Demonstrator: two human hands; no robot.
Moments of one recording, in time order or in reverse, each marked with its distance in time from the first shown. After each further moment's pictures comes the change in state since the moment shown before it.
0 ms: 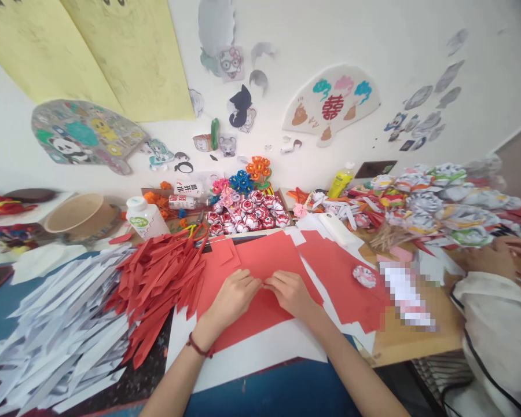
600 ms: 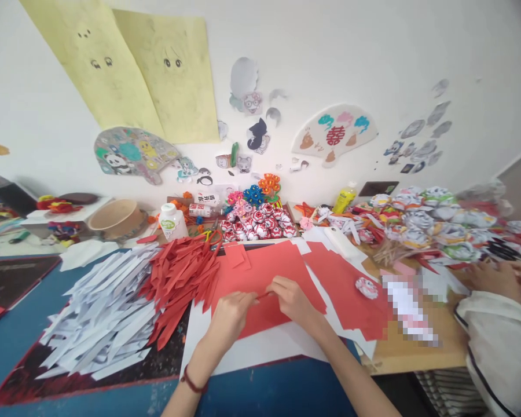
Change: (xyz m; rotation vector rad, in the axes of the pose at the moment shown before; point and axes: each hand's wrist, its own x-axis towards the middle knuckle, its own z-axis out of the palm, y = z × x) left_hand -0.049 0.027 -0.029 -0.107 0.196 -0.235; right_hand 0.014 -0.032 -0.015 0.278 -0.028 -0.029
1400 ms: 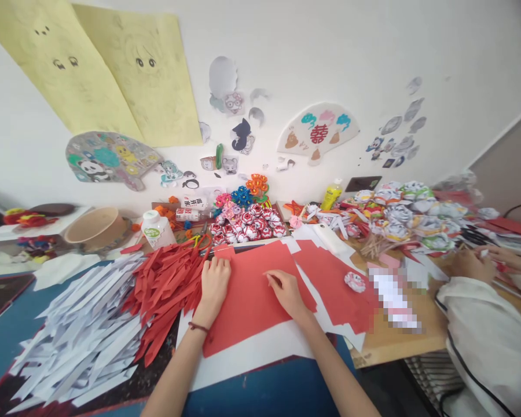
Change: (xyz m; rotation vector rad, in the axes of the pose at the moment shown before) left_hand 0.059 -0.063 0.023 0.638 -0.136 -0.248; right_hand -0.009 0.038 0.012 0.121 0.217 0.509
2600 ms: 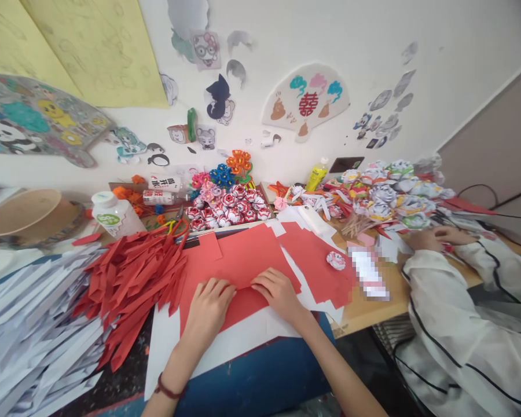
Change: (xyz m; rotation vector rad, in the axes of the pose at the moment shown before) left_hand -0.065 0.037 -0.020 -0.414 0.085 0.306; right_hand -0.036 -0.014 -0.020 -0.282 -0.138 -0.281
